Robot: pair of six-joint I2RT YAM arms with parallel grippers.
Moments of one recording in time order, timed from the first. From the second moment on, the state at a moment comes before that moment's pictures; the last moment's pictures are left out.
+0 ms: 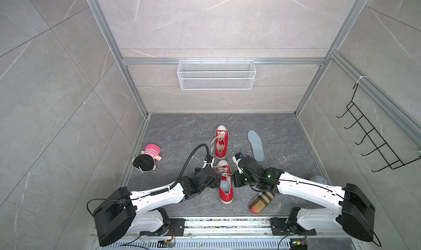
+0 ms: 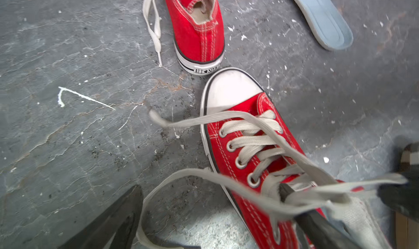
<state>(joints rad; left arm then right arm) -0.99 1.23 0.56 -0.12 -0.35 -0.56 0.91 1.28 0.76 -0.39 0.00 0.64</state>
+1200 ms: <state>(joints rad) -0.98 1.25 0.49 0.02 -0.29 -0.59 0.85 1.48 0.81 -0.20 -0.30 0.52</state>
